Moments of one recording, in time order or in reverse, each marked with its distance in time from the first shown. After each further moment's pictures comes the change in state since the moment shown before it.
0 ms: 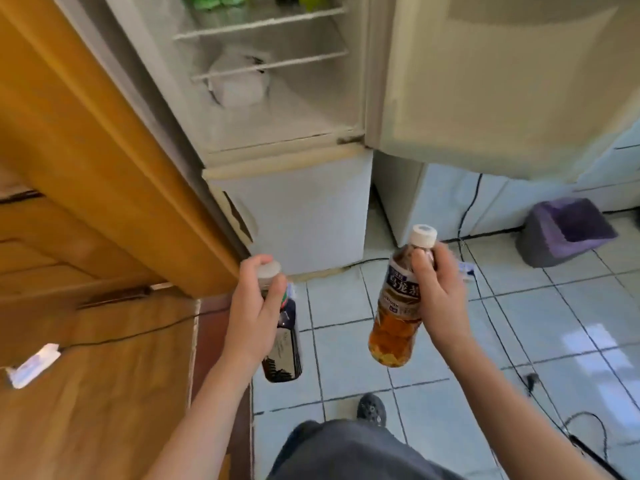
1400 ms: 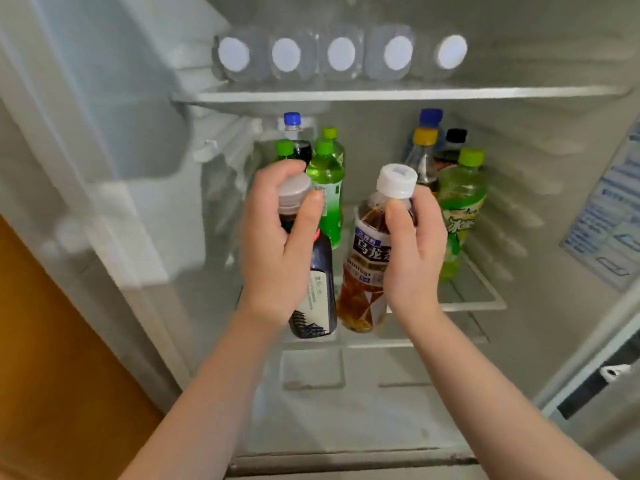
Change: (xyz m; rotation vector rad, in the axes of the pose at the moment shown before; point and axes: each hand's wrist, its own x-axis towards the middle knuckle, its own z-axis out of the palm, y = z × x) left_hand 0.638 0.085 -0.117 -0.125 0.508 0.704; right_hand 0.539 -0.228 0.357 0.324 0.036 -0.743
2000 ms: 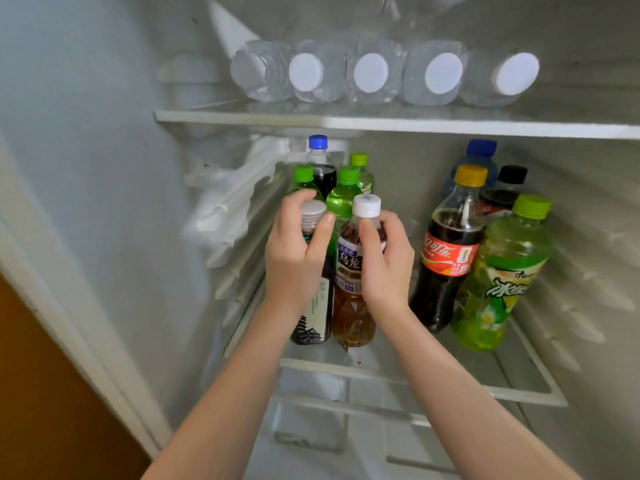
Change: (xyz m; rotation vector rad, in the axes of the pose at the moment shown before) left_hand 0.027 -0.095 0.056 0.205 0.037 -0.154; right_hand 0.050 0.106 0.041 -0.084 -0.113 0.186
